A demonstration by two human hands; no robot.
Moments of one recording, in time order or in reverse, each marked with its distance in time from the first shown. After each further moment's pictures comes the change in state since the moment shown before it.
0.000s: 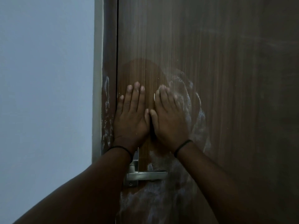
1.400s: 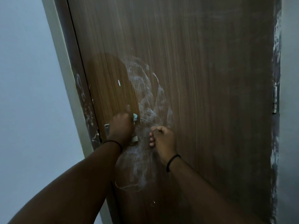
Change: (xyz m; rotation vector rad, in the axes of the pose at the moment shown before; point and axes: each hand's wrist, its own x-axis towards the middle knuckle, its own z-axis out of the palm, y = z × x) left_hand -0.047 0.073 -0.067 -0.092 -0.575 0.048; right_hand -0.152 0.001 -0.074 1.240 -0.100 1.156
